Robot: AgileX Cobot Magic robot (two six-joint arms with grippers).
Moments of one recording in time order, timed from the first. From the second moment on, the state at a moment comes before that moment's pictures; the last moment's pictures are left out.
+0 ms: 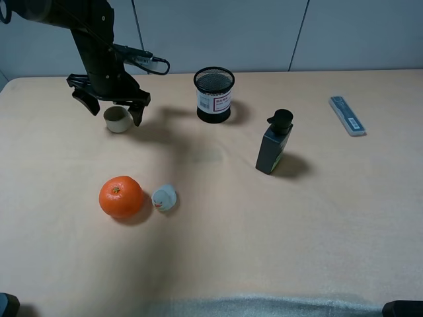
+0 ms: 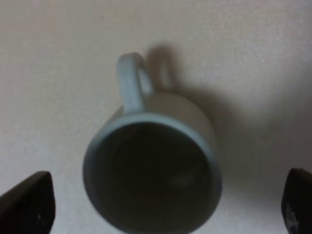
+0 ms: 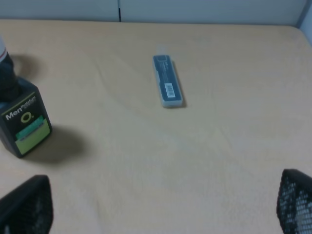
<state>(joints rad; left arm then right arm) -0.30 2.18 -1.49 0.16 0.77 -0.18 0.08 -0.01 -0.49 -0.07 1.03 0.02</state>
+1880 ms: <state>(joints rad) -0.30 2.24 -1.49 0.19 0.70 -0.24 0.08 -0.01 -0.49 -0.07 1.03 0.02</state>
